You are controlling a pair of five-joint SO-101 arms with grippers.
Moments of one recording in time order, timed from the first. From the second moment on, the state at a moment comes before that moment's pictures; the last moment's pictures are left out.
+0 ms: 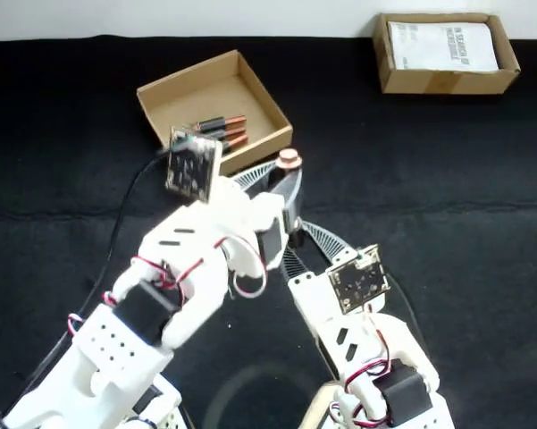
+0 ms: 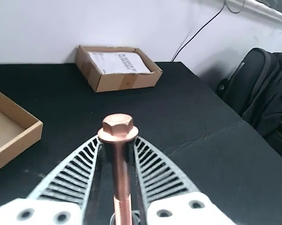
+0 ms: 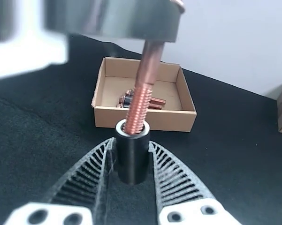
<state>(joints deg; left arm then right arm) 33.9 -56.6 48.8 29.8 21.5 -31.3 -104.1 79.8 42.7 6.5</state>
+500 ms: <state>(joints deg) 39.8 -63.8 57.9 34.1 21.2 -29.9 -104.1 79.8 42.7 6.6</state>
